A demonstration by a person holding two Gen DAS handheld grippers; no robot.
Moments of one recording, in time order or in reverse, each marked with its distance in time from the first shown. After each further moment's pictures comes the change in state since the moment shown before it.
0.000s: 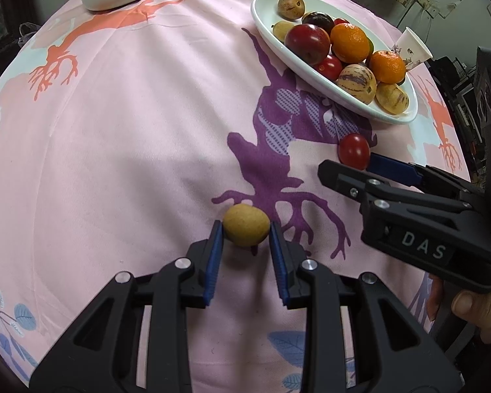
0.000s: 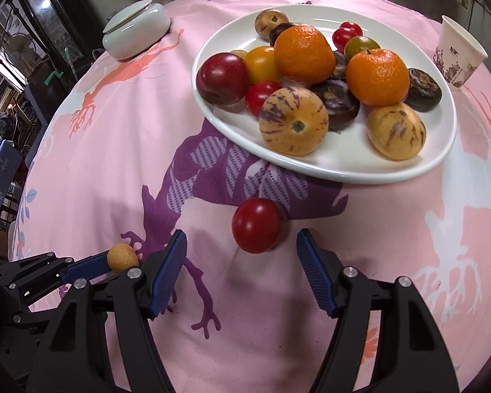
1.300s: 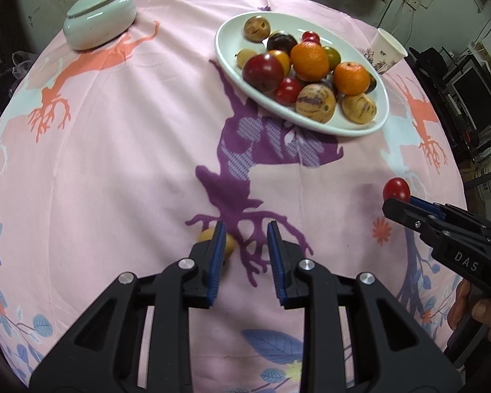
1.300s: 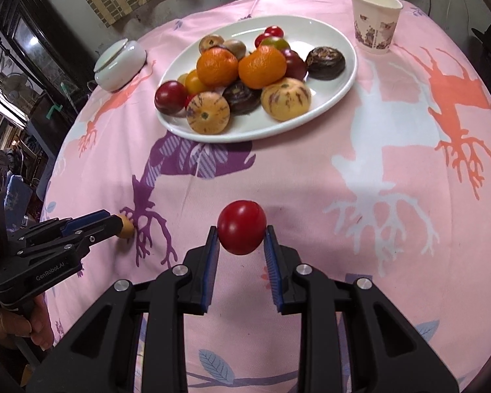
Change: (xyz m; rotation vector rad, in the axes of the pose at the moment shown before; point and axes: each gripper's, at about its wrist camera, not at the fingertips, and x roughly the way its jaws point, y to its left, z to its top) left arm -0.030 -0.036 0.016 0.089 -0.049 0.003; right arm -0.073 -0.067 -0.042 0.144 -0.070 0.066
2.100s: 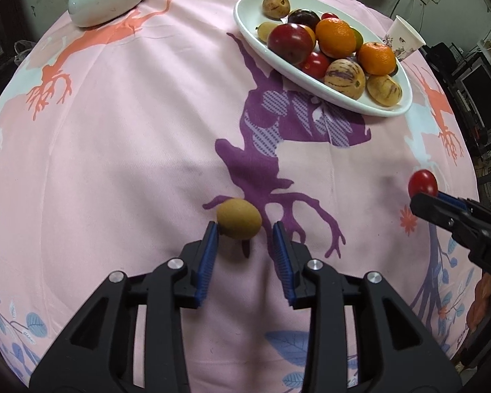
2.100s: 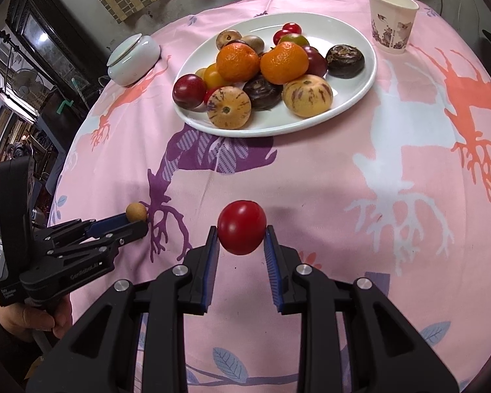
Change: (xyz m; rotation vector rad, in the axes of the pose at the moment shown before) left arm 0.029 0.023 -0.015 -0.028 0.057 0.023; right arm 0.009 0.008 -0.005 -0.018 0.036 0.041
